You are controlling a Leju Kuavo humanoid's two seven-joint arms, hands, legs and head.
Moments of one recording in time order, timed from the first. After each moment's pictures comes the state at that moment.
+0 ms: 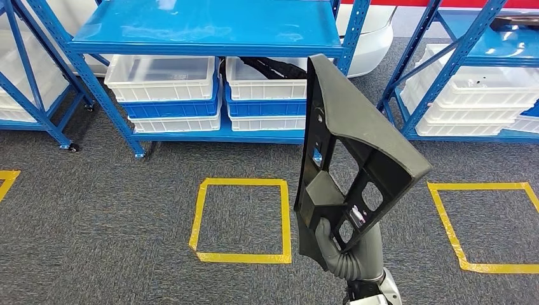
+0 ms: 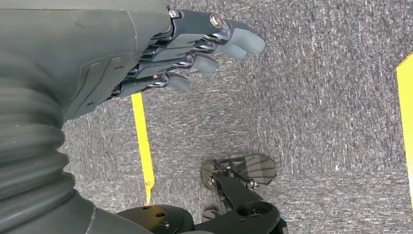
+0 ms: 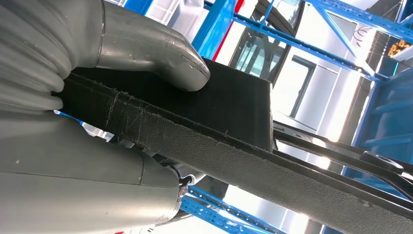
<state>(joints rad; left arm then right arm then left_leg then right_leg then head) -0.04 -0.10 0.64 -0.21 -0.76 0.19 -0.36 0.20 -0.07 0.46 -1.92 0.32 -0.41 -0.50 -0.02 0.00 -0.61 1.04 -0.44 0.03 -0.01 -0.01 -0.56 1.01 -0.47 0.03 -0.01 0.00</state>
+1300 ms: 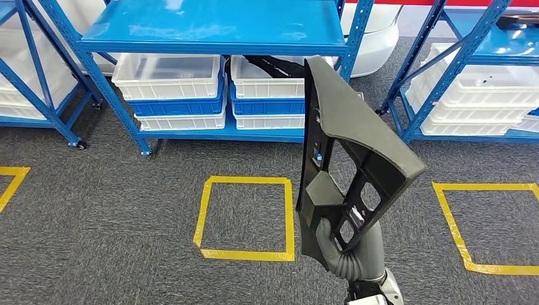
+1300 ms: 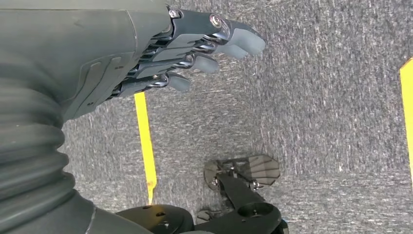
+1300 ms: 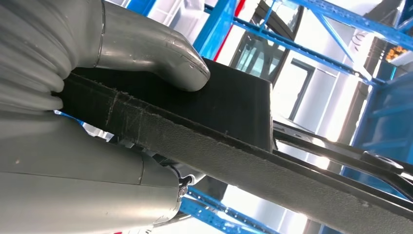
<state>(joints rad) -0.05 -0.11 0.64 -0.21 -0.77 0.19 -0.36 0.20 -0.07 0.46 -1.93 0.33 -0.41 -0.48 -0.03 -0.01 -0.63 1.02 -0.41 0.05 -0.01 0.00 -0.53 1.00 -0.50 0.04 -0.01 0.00</state>
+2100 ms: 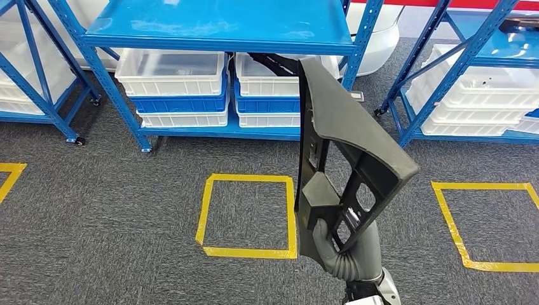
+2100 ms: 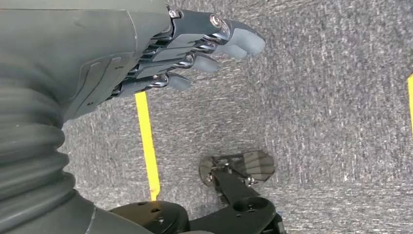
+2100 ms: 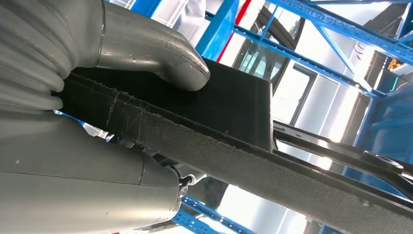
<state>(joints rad) -0.05 -0.11 0.64 -0.20 -0.77 0.19 -0.36 0.20 -0.07 0.46 -1.93 0.34 -0.41 -0.48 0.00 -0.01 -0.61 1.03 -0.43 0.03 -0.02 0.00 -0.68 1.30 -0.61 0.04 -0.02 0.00</state>
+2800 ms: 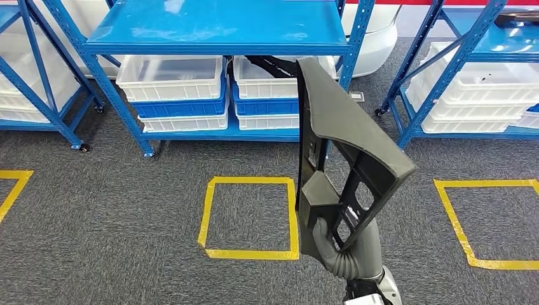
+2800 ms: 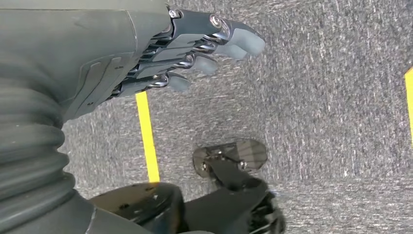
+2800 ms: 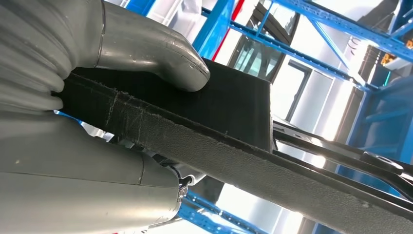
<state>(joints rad) -0.05 -0.11 0.64 -0.20 -0.77 0.19 -0.36 0.20 -0.08 0.46 -1.93 0.35 -0.41 -0.48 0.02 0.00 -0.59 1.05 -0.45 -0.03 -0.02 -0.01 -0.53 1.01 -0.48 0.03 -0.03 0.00</state>
